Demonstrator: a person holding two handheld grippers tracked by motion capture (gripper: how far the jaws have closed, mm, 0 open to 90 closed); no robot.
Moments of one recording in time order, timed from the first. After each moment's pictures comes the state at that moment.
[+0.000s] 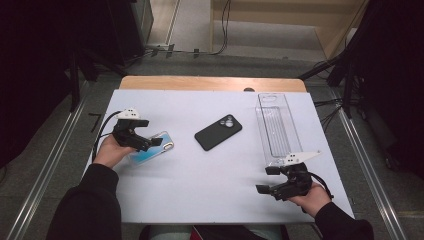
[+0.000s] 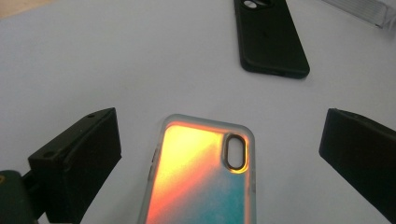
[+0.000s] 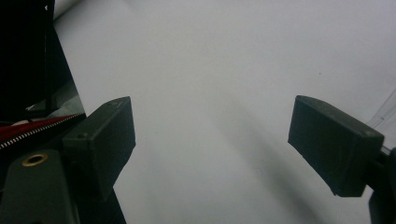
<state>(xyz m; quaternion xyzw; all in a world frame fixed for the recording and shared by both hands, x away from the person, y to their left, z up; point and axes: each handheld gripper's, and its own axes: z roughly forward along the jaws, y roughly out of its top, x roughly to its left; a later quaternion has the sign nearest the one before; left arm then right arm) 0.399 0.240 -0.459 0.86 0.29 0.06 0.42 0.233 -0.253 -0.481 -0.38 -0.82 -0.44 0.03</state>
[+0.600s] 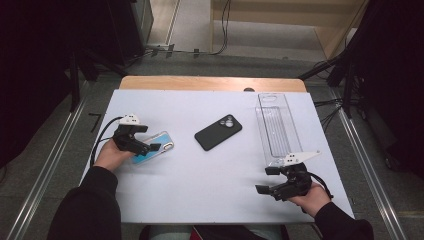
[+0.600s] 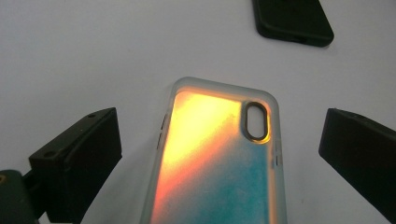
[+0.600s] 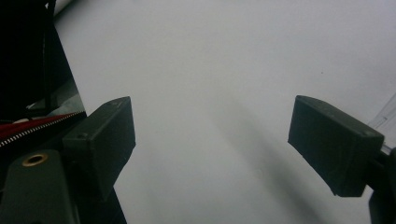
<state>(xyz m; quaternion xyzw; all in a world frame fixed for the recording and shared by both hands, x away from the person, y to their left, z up) 0.401 0.248 -0.484 0.87 0.30 0.06 0.40 0.233 -0.252 -0.482 -0.38 -0.82 -0.43 0.03</state>
